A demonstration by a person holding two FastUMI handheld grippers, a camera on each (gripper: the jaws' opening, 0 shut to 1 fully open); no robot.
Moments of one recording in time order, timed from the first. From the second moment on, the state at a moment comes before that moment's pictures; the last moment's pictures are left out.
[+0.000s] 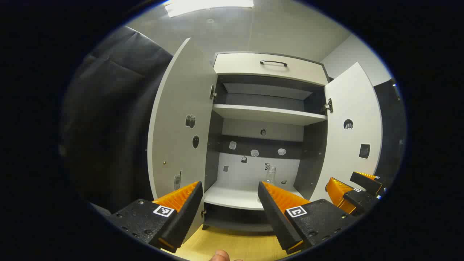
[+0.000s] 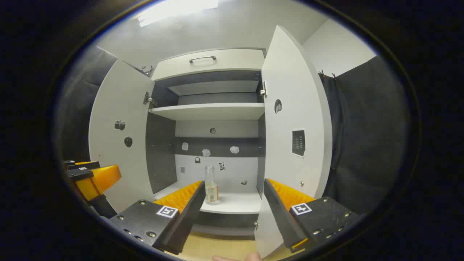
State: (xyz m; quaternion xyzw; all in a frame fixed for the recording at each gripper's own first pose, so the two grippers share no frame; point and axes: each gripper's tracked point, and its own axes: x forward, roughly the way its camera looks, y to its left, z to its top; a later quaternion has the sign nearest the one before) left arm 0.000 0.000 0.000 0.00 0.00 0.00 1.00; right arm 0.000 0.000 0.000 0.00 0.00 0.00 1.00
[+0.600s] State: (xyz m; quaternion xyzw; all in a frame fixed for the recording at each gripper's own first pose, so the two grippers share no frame) left arm -0.004 0.004 0.002 0.00 -0.01 0.01 1.00; right arm -0.006 0.009 0.004 0.01 0.00 0.01 1.00
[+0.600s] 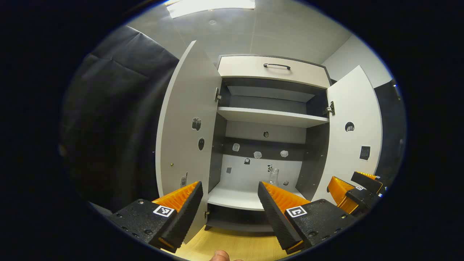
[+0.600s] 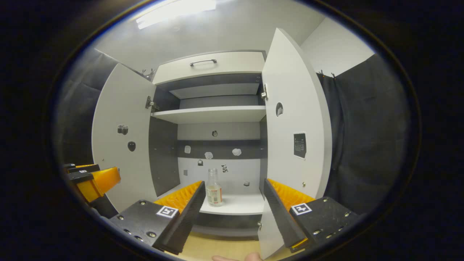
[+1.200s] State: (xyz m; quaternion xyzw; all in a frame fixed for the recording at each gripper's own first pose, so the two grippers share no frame) left arm -0.001 0.001 -0.007 0.01 0.00 0.01 1.00; right arm -0.001 0.022 0.000 0.01 0.00 0.03 1.00
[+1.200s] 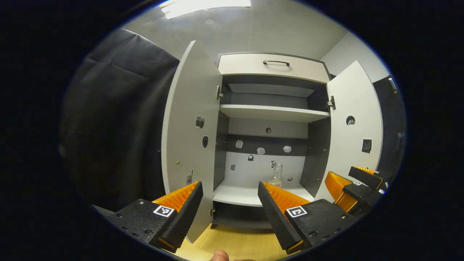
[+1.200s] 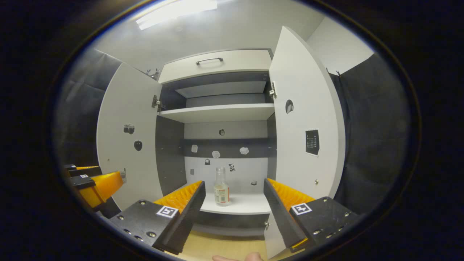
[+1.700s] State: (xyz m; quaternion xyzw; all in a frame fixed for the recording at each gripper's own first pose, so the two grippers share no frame) left arm 0.073 -0.055 -0.044 0.00 0.03 -0.10 0.99; right arm -0.015 -0.022 0.008 0.00 -0.01 -0.04 1.00
